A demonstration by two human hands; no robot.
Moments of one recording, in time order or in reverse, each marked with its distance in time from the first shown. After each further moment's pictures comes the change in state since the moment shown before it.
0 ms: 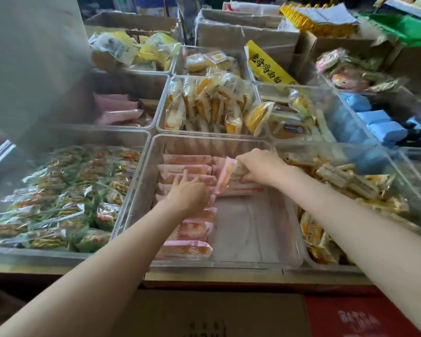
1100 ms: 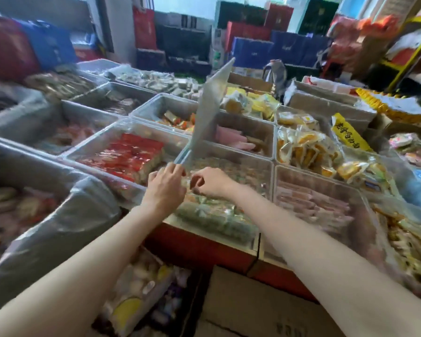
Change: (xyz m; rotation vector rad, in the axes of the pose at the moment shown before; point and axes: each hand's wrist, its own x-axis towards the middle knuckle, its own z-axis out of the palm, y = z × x) left_hand -0.291 -0.260 -0.032 -0.212 0.635 -0.384; right_hand -0.043 -0.419 -0.071 0.301 -0.001 -0.364
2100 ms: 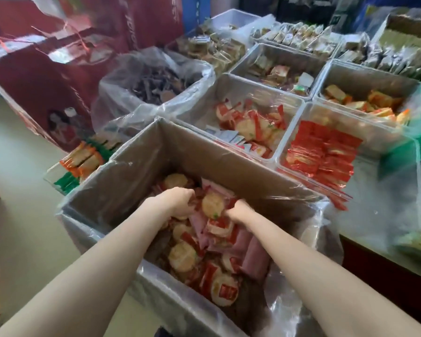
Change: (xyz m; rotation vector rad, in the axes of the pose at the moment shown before) left_hand -0.015 -0.526 -0.076 0.159 -0.789 -0.228; right_hand 0.297 -0.325 0.293 0.206 -0.333 0.432
